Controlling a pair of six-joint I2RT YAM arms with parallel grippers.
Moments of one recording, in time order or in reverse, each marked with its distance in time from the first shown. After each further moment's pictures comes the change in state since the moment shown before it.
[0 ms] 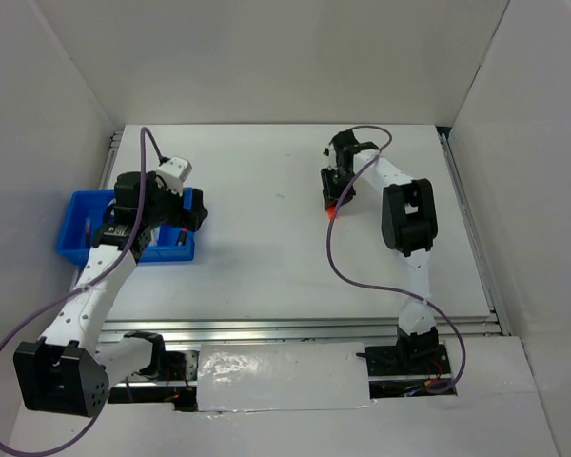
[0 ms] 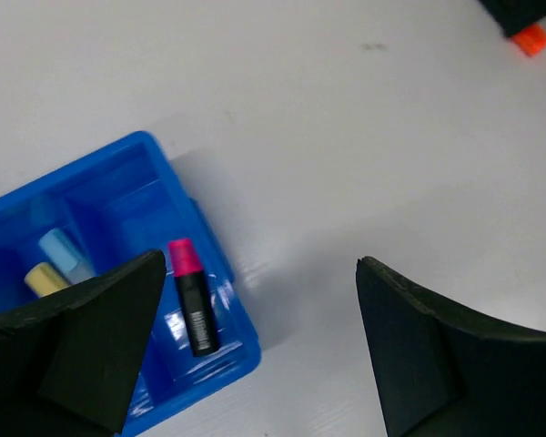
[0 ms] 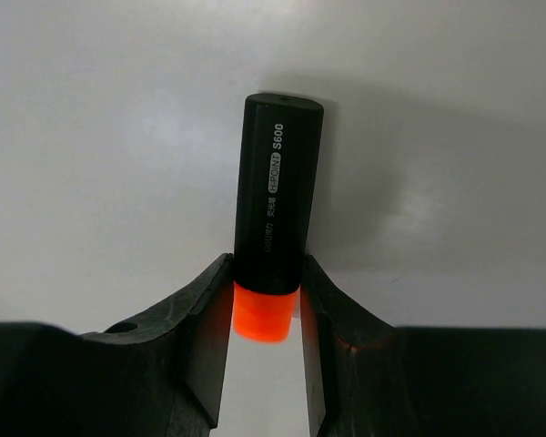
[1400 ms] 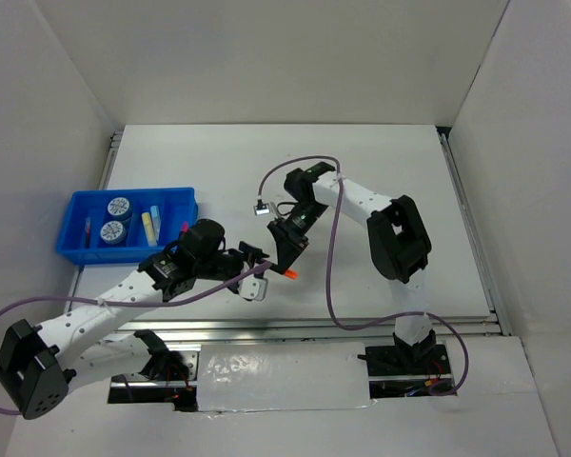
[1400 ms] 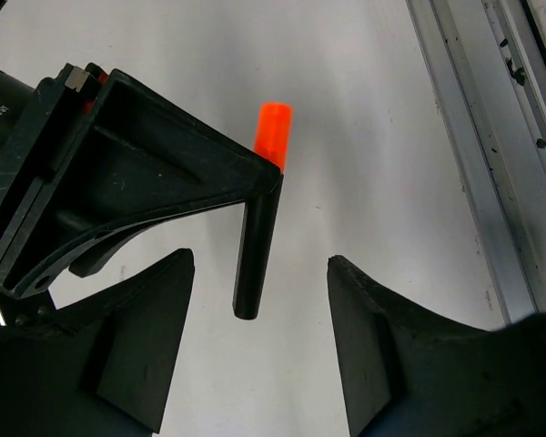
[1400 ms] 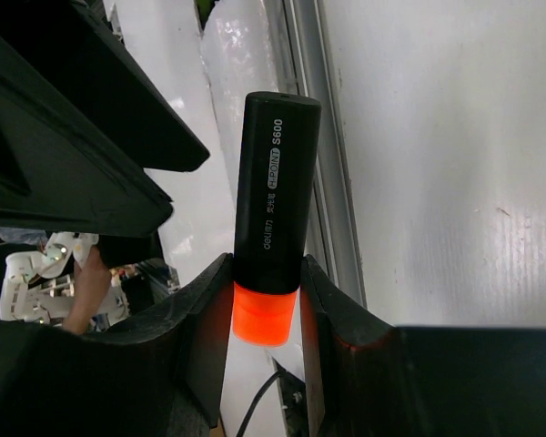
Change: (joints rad) left arm -0.624 -0.078 -0.225 0.038 0.303 0.932; right arm 0.350 -0.246 -0.246 -0.474 -0.864 -0.602
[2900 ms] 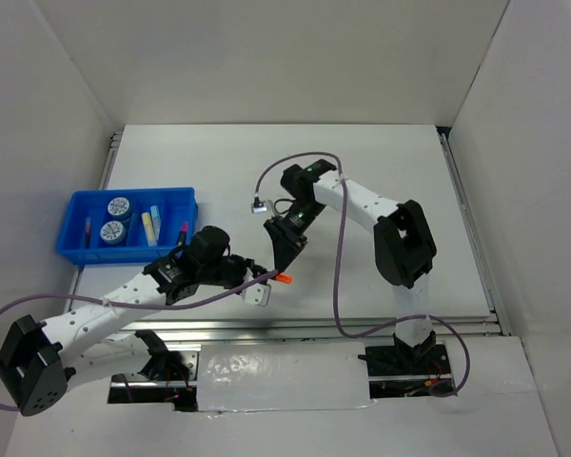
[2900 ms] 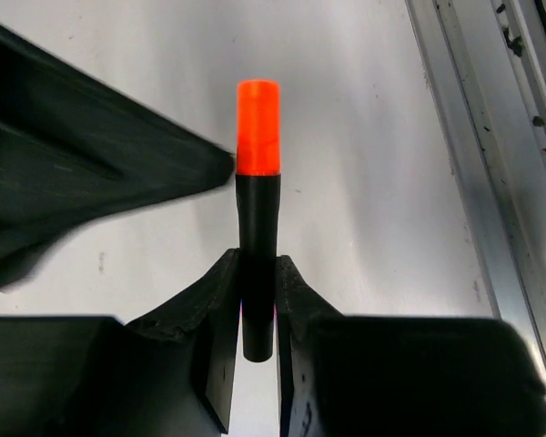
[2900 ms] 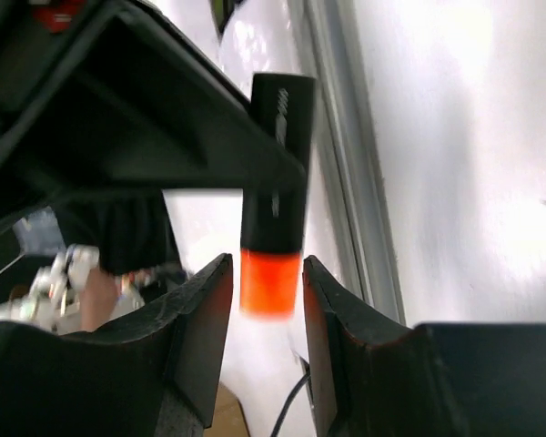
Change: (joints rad) left arm -0.043 0.031 -0.043 0.031 -0.078 0.023; right arm 0.047 -0.042 0.003 -0.002 0.006 0.086
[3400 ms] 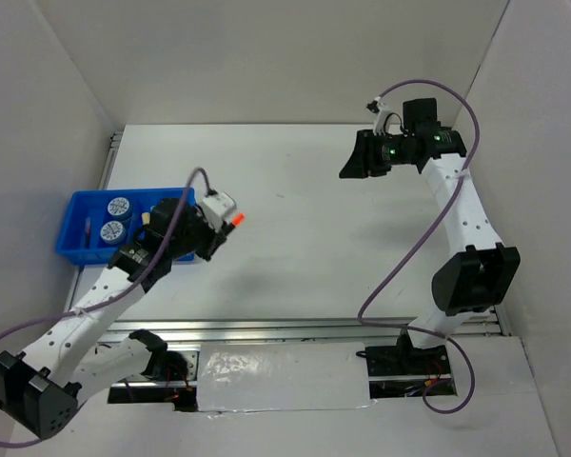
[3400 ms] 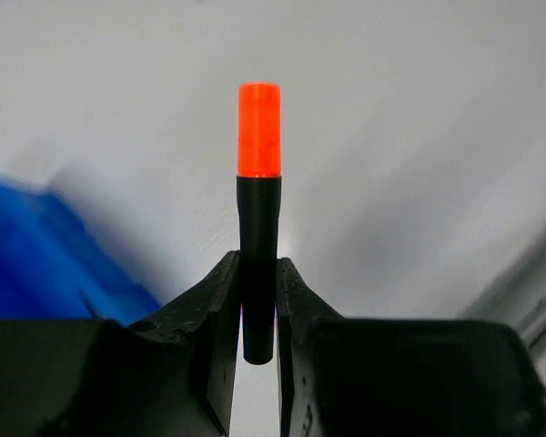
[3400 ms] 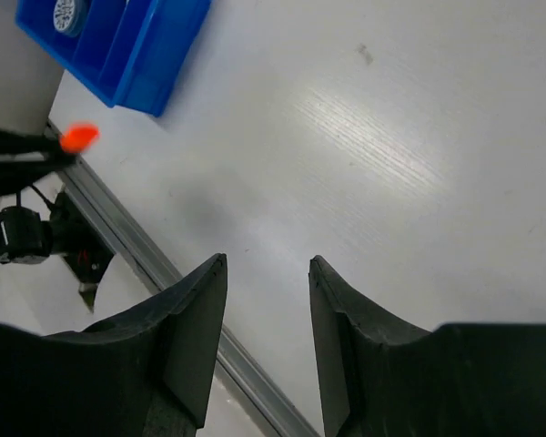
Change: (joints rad) left arm 0.226 -0.109 0.156 -0.177 -0.283 -0.790; right arm -0.560 -0.385 0.050 0.393 0.257 0.392
